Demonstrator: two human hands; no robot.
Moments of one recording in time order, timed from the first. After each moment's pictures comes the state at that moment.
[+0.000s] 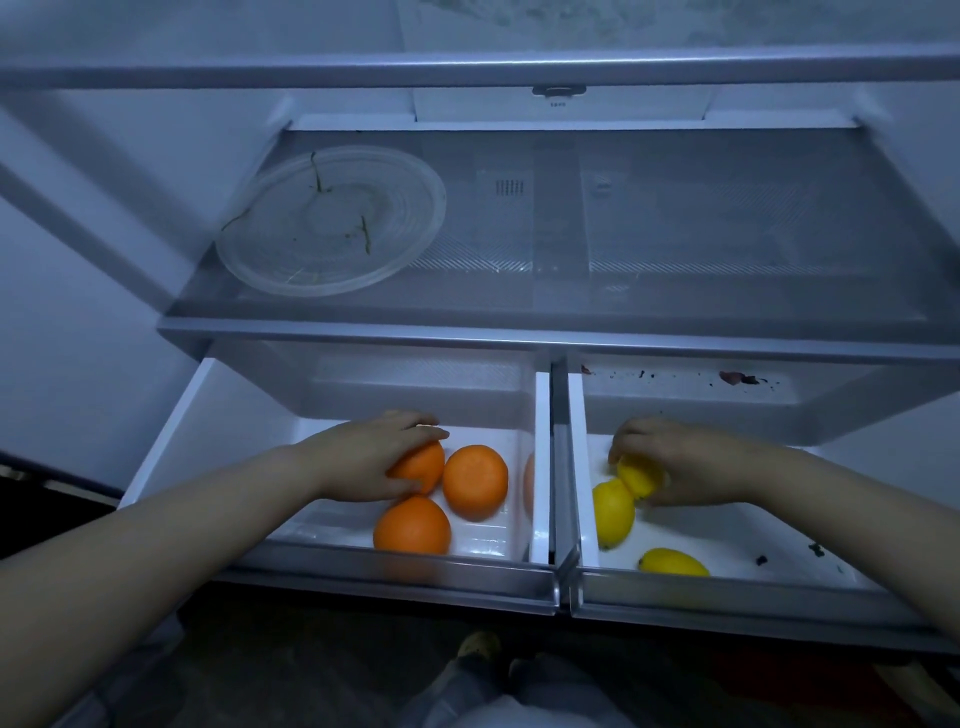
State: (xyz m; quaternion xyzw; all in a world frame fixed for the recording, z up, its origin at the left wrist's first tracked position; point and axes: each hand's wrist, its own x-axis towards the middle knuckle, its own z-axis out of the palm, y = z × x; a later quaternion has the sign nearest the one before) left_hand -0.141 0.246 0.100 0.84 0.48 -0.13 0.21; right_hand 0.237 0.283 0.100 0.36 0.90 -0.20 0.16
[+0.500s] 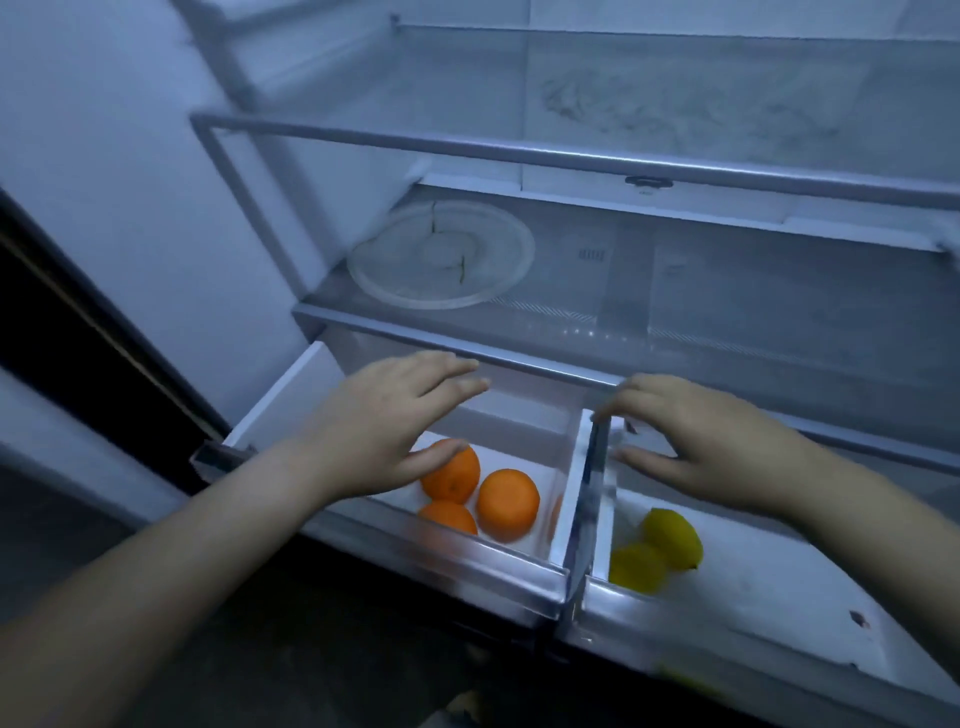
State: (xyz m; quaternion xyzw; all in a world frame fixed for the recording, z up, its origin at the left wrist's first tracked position) left_hand -0.120 0.175 0.215 0.85 0.51 0.10 -0.08; right_hand 0.180 0.265 0.228 0.29 0.95 -0.11 -0.05
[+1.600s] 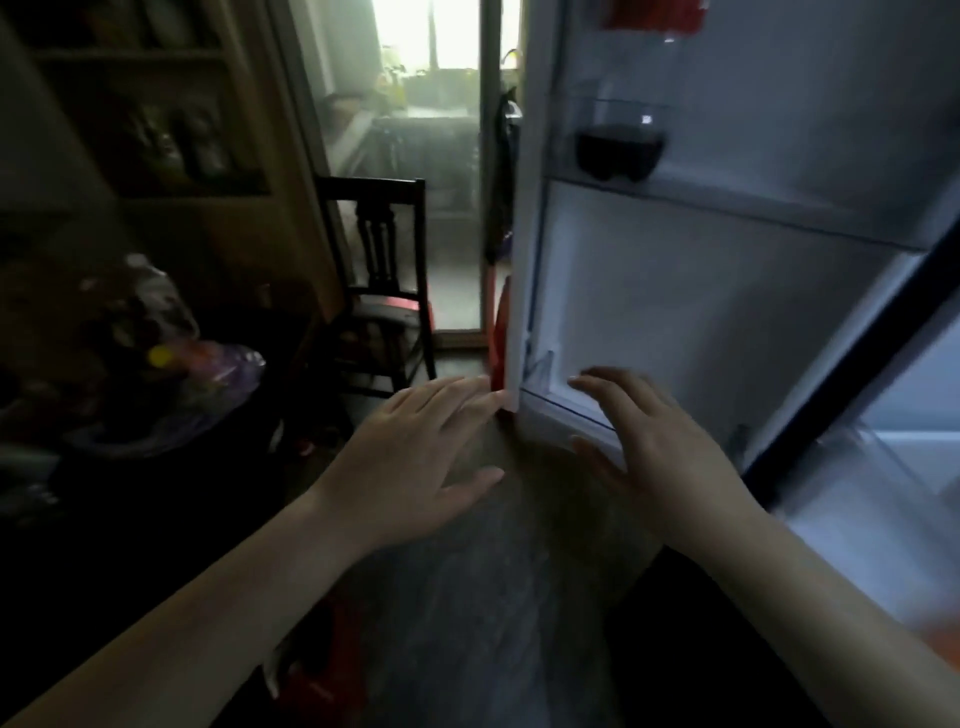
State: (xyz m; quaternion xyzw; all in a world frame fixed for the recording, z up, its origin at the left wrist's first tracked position) left_hand -0.114 -0.336 0.246 0.29 0.95 0.05 -0.13; right_hand -0.102 -0.098 0.254 -0.20 0.96 -0.15 -0.15
